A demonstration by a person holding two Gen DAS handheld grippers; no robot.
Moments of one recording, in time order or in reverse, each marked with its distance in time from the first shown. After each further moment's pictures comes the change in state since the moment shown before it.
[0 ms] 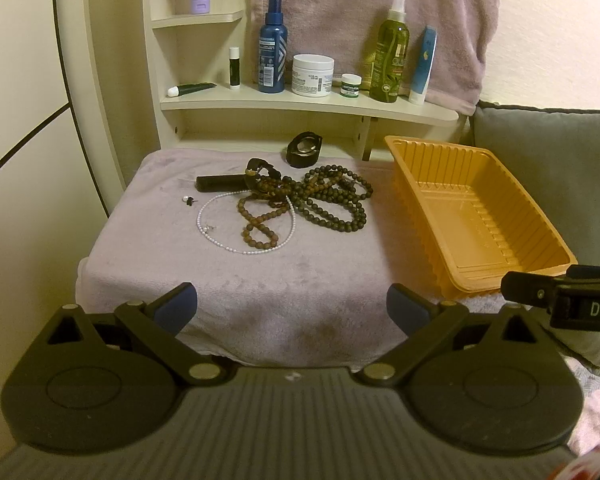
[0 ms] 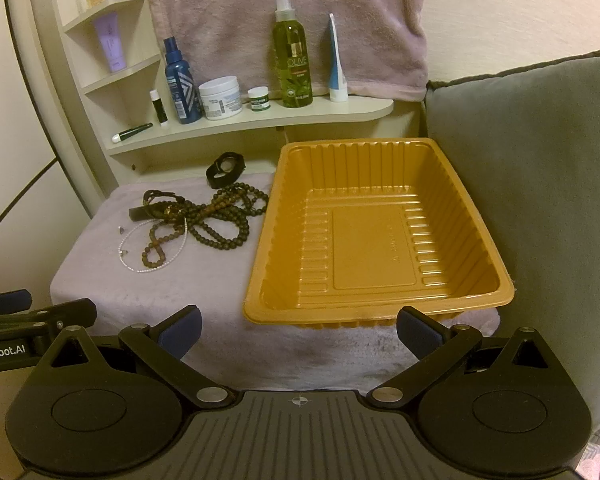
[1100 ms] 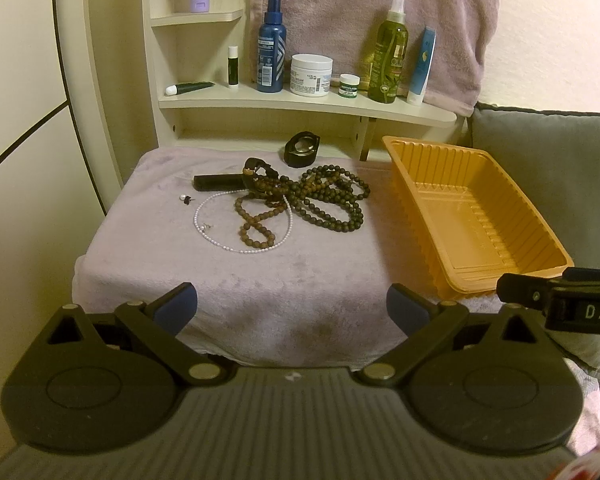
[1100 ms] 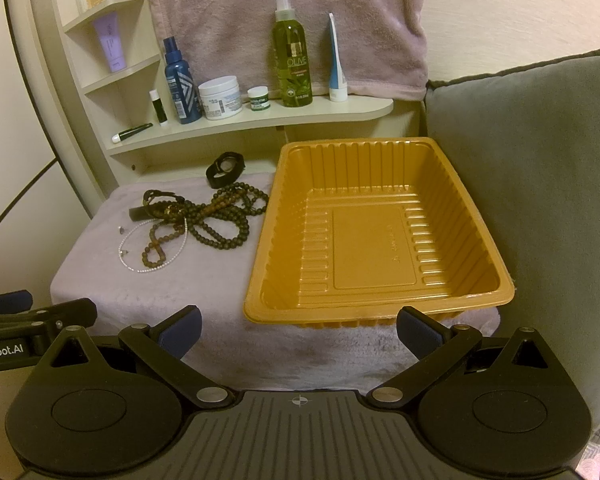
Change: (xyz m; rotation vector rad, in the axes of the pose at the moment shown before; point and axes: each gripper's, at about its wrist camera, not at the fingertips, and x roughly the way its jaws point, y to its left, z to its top) left arm 0.001 -0.001 0.000 -0.001 0.001 -0.002; right arm 0.000 -0.001 0.000 0.001 0.000 0.002
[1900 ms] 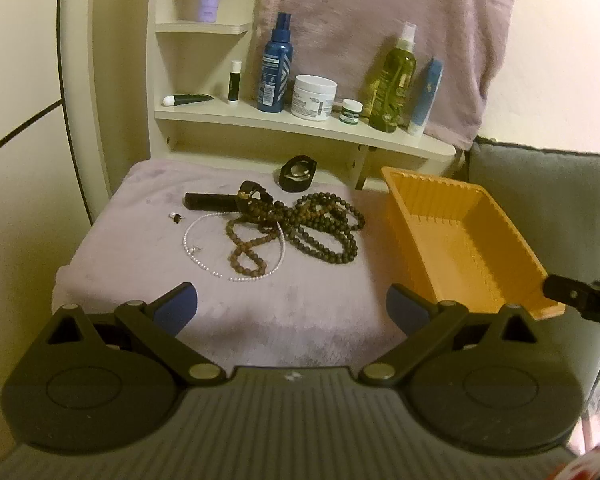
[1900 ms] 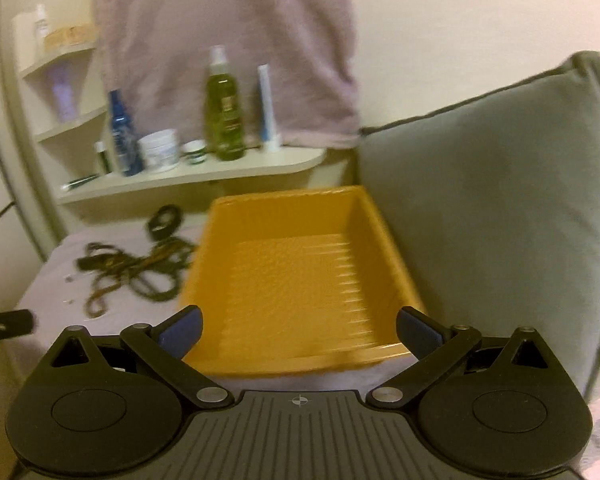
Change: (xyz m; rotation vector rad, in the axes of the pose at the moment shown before) left arm 0.013 0.013 0.013 -0.086 -0.058 -0.064; right arm -0.013 -0.042 0.009 0.031 -0.156 -0.147
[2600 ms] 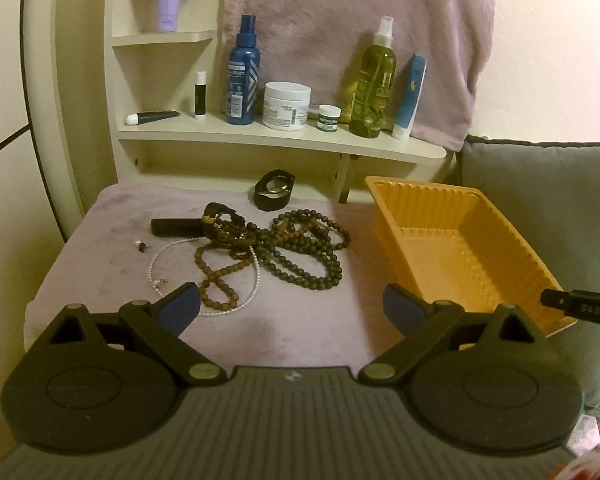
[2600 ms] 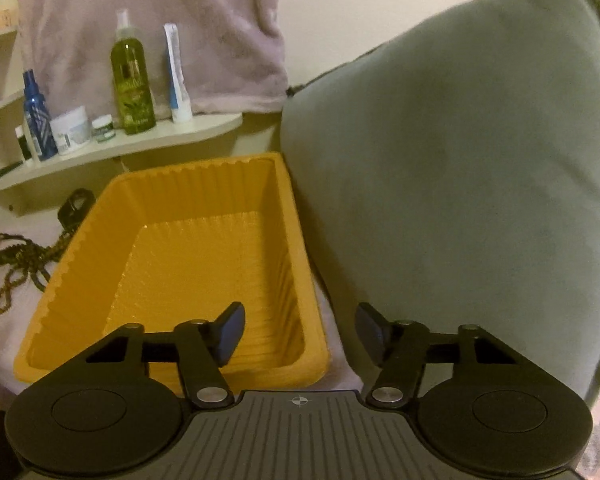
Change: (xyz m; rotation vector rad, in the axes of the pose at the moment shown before) left arm 0.038 -0.019 0.007 0.070 -0.040 -0.023; right arm 0.069 -0.078 -0.008 0.025 0.054 -0.067
